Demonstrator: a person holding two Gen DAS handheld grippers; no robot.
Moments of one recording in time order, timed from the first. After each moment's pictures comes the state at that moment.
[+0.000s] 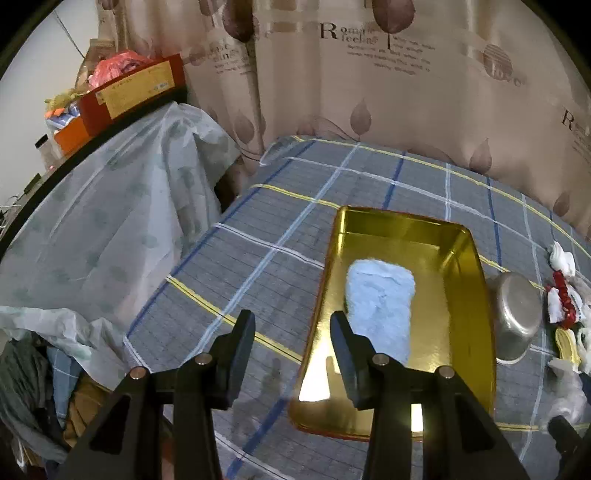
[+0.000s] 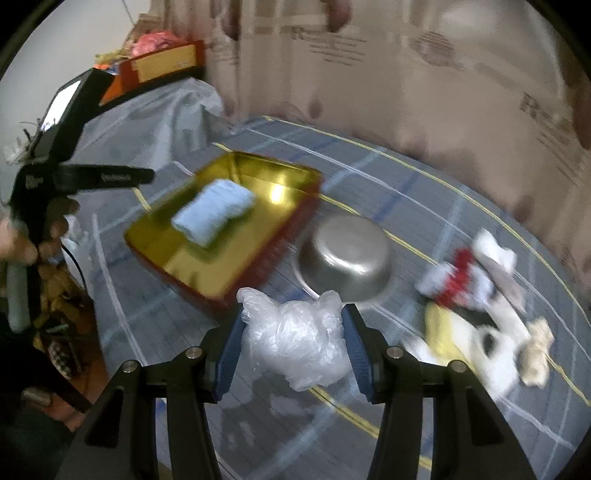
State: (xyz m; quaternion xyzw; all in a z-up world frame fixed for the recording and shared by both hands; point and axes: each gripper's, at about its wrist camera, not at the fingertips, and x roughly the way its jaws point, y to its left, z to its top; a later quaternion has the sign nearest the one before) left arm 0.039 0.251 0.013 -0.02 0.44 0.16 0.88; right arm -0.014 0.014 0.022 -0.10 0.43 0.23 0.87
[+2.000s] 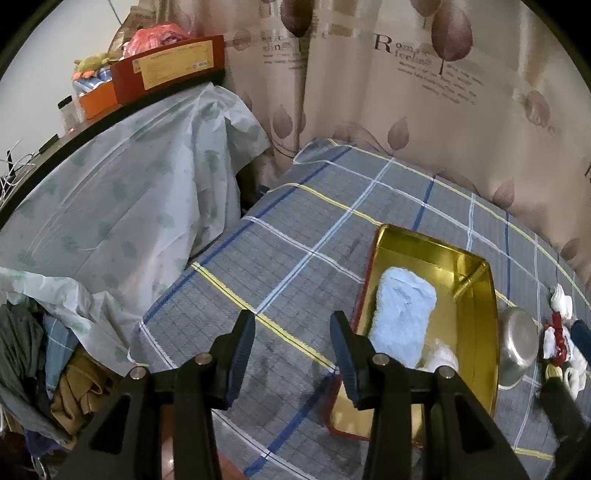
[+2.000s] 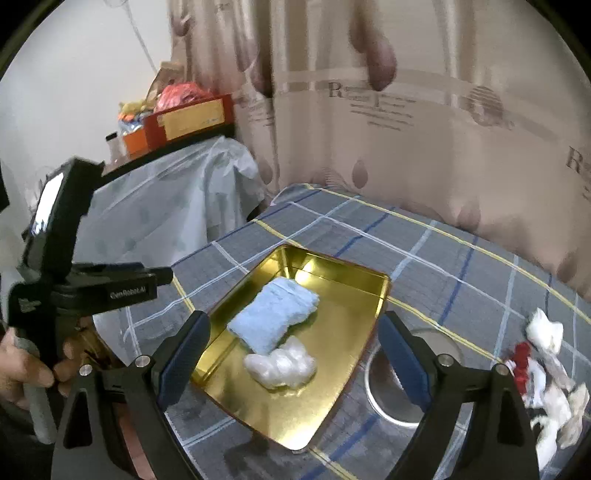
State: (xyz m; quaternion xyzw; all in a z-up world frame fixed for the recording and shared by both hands) left arm 0.030 0.294 0.028 -0.08 0.44 0.18 0.88; right arm 0.031 0.096 0.066 -0.04 0.35 0.28 0.89
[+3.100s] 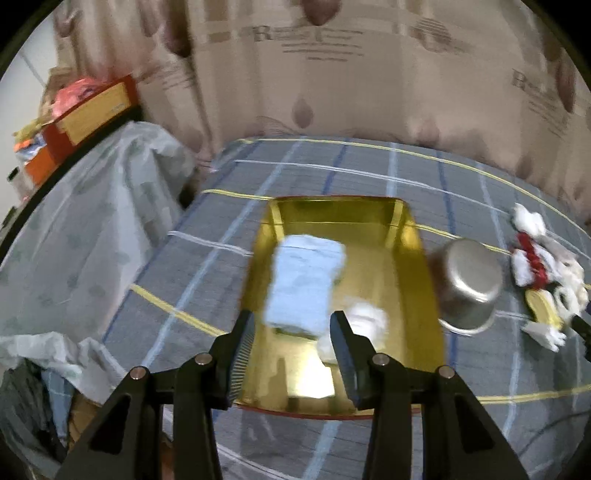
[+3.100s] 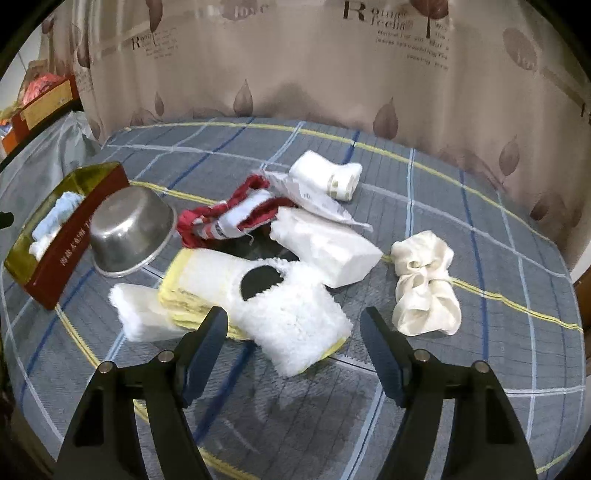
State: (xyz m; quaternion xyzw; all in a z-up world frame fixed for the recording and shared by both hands) left arm 0.035 0.185 0.012 0.02 0.46 0.08 0.89; right arm 0.026 -0.179 -0.024 -0.05 0.45 0.06 0.89
